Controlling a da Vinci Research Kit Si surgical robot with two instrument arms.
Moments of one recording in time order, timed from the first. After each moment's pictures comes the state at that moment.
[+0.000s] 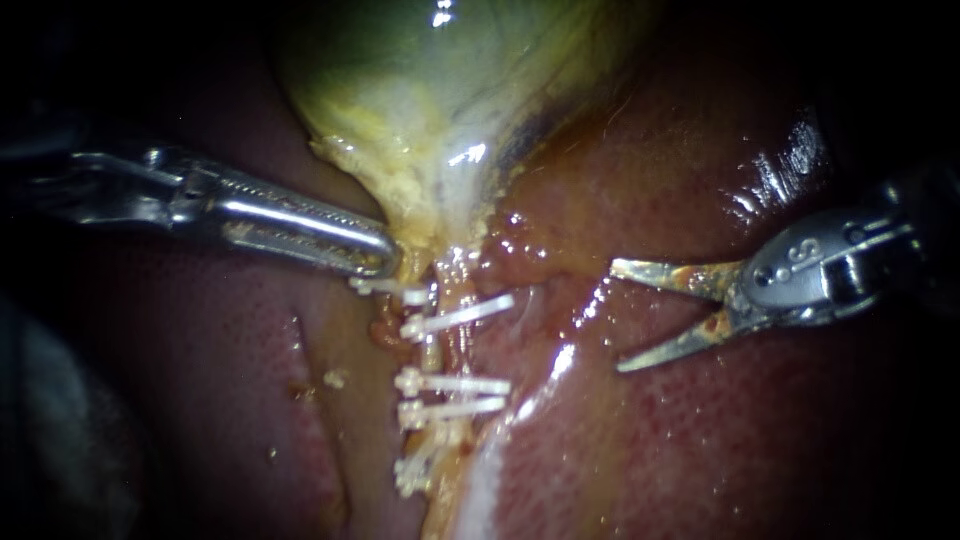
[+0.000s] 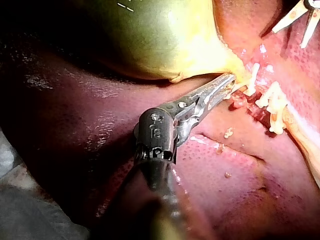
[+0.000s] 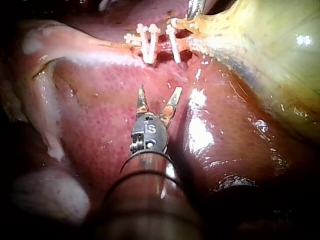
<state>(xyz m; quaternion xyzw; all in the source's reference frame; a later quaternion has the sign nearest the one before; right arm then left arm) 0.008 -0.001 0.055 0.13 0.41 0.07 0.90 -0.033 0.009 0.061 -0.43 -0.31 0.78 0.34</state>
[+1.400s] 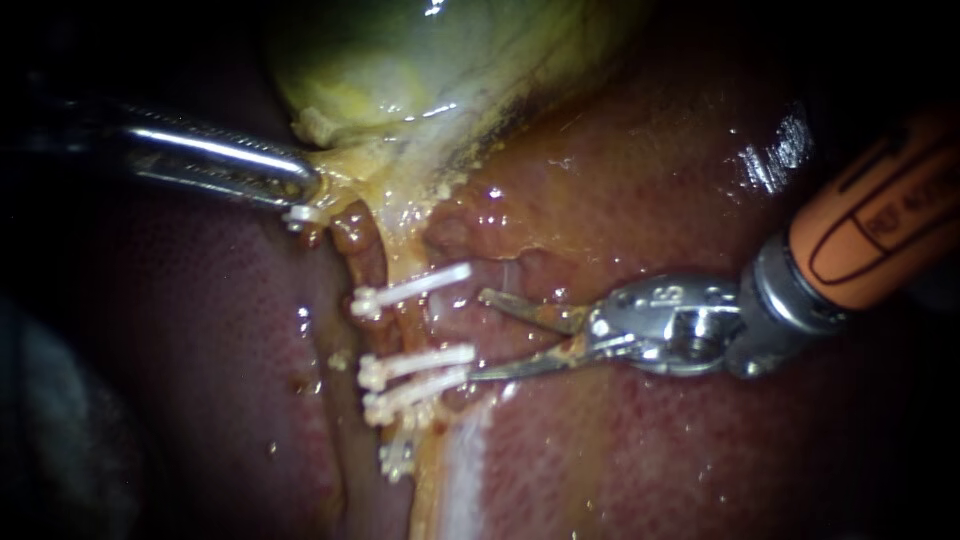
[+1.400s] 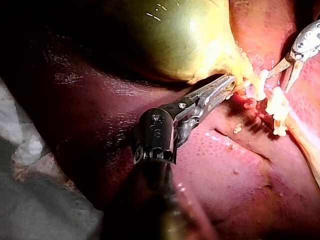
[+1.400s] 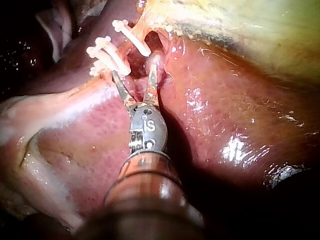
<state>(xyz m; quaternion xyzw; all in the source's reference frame) 0.017 -0.004 0.062 0.31 0.45 0.20 0.81 -0.027 0.012 0.054 -0.43 -0.29 0.77 0.36</state>
